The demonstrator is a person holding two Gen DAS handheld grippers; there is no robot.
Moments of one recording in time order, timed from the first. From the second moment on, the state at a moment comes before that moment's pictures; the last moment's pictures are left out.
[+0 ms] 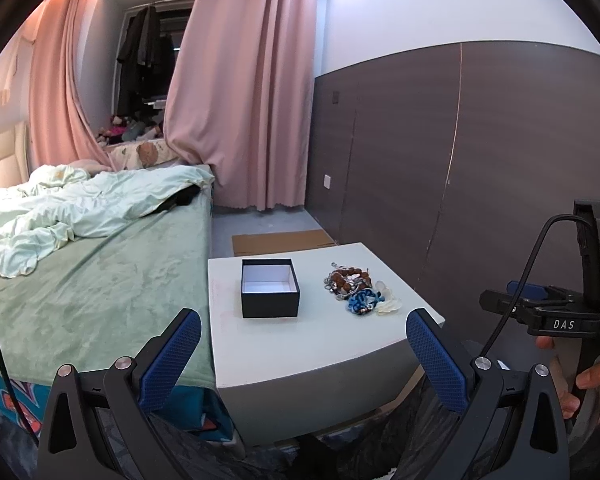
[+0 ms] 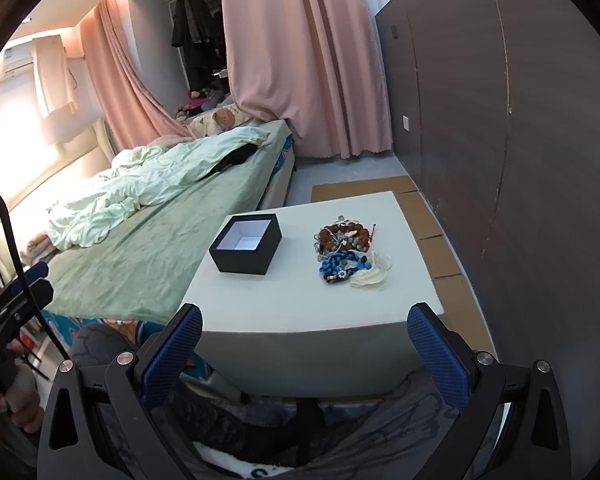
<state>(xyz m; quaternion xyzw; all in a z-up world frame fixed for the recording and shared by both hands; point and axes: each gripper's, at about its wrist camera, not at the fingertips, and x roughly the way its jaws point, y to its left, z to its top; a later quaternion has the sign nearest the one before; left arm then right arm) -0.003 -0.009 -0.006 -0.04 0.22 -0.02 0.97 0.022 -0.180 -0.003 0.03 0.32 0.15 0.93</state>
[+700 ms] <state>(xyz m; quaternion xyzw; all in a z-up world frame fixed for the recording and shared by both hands) 0.001 -0.014 -0.005 -0.04 0.23 -0.03 0.97 0.023 -0.193 -0.002 0.04 0.33 0.14 0.93</state>
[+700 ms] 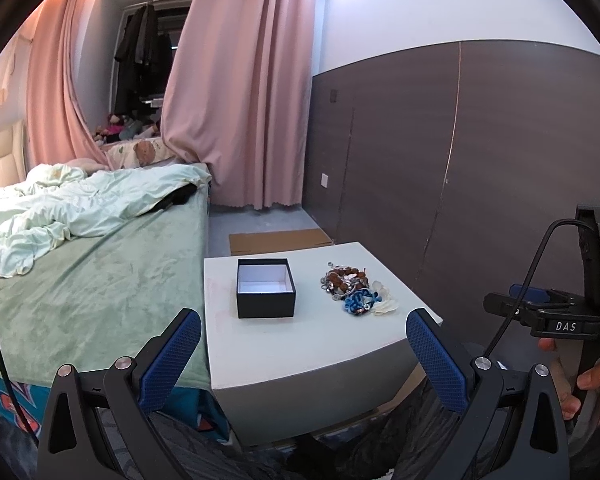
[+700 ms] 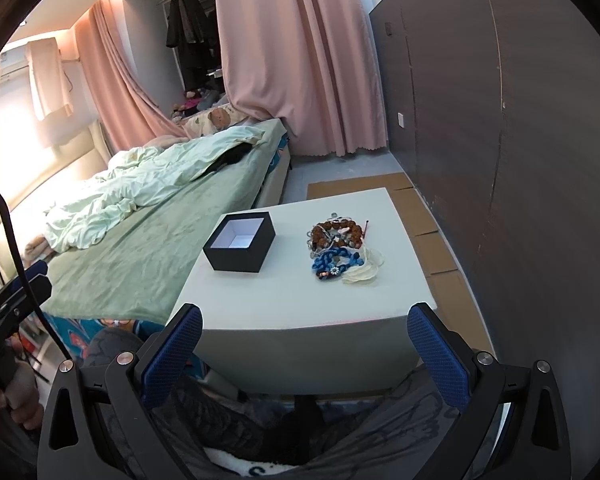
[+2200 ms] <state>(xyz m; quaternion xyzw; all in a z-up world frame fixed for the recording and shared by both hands) 0.212 -0.078 -0.095 -0.06 0.39 -0.16 0.91 0.142 -0.270 -0.085 0.11 0.41 0.10 0.90</state>
